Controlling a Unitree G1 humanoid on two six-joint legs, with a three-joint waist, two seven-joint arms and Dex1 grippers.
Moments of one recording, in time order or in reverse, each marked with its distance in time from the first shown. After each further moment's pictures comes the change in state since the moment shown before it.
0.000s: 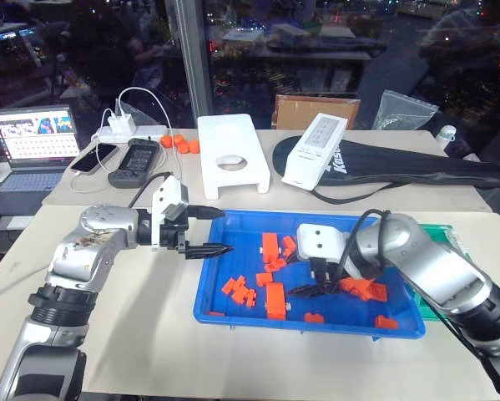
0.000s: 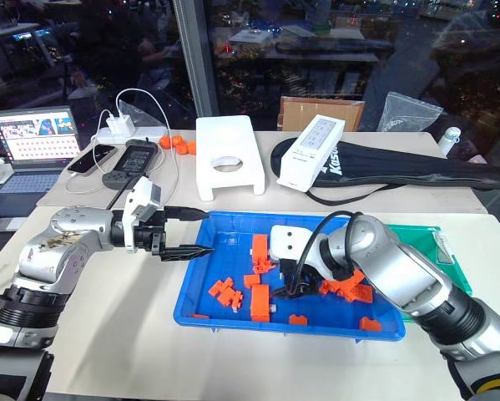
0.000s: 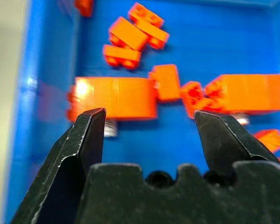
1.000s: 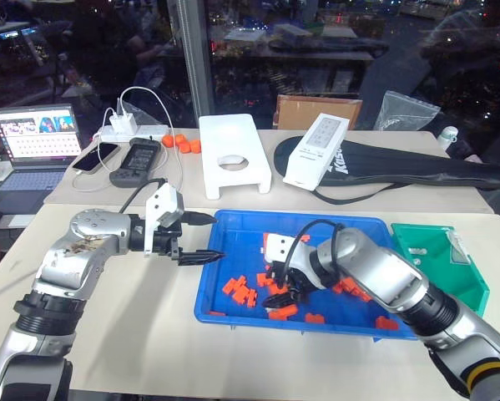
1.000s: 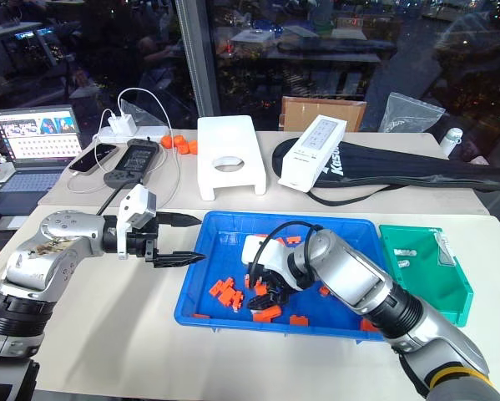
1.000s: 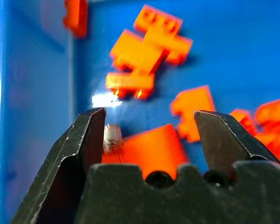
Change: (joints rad) left arm 0.040 0.065 -0.002 -0.043 0.008 0.009 0.022; right arm -0.020 0.199 0.116 0.046 -0.023 0.260 -0.096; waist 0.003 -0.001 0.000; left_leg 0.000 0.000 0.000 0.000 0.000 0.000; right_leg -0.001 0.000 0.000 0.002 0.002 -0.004
